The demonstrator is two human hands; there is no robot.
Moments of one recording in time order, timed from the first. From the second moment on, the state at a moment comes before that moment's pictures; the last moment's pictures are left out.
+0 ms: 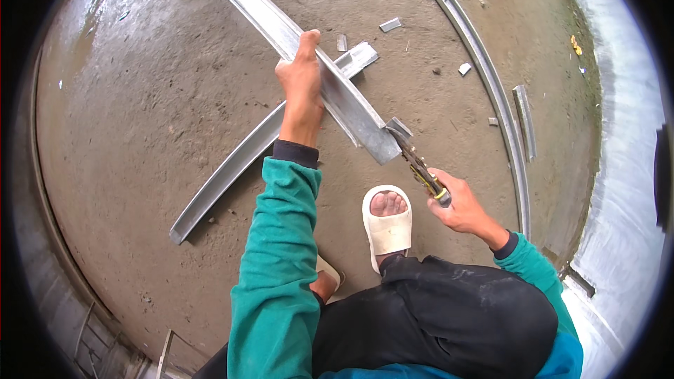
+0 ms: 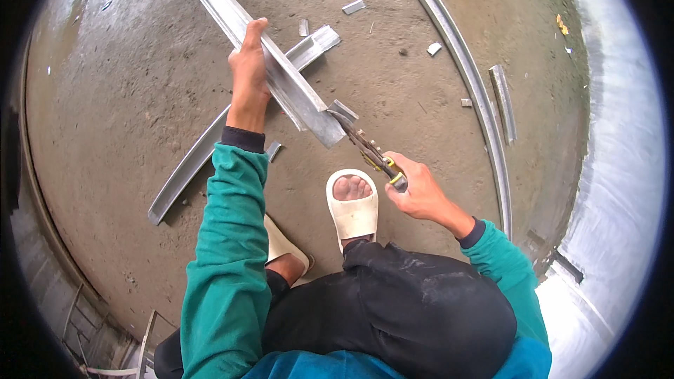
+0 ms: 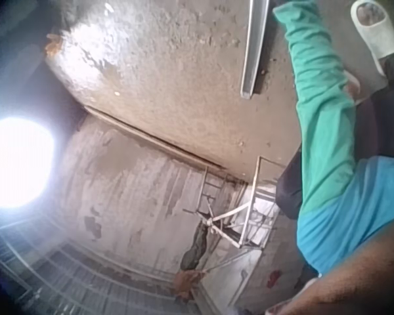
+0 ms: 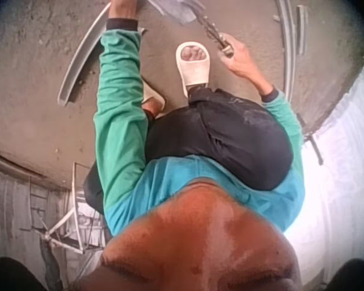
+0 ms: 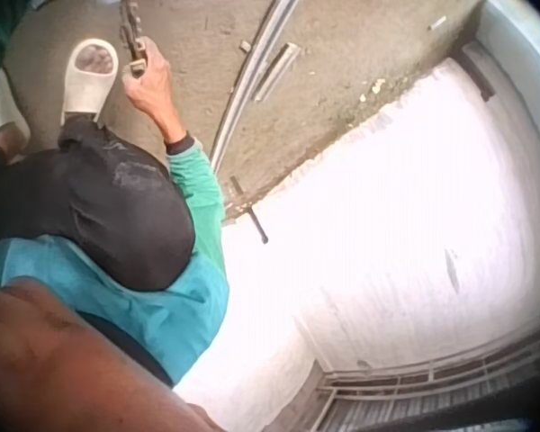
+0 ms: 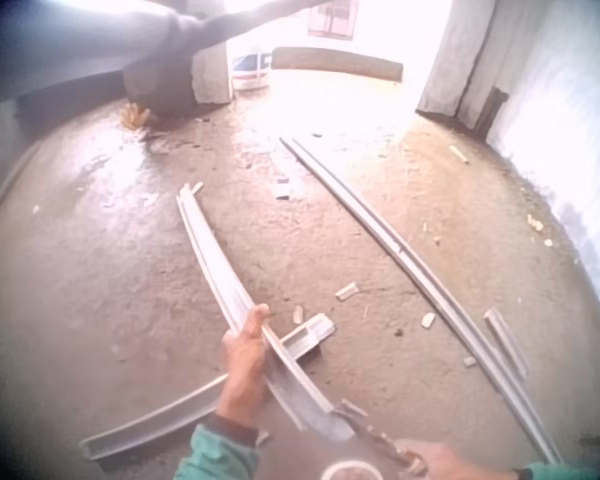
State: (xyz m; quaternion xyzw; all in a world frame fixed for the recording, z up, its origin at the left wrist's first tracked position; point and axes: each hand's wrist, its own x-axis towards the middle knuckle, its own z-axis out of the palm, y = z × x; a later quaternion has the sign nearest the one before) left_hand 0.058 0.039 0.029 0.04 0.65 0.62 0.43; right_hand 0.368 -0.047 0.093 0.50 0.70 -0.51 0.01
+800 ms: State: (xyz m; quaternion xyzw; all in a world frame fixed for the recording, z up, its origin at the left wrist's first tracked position) left_hand 0.059 0.034 0.036 0.03 0.64 0.63 0.45; right_hand 0.374 -0.055 0.091 0.44 0.68 -0.59 0.00
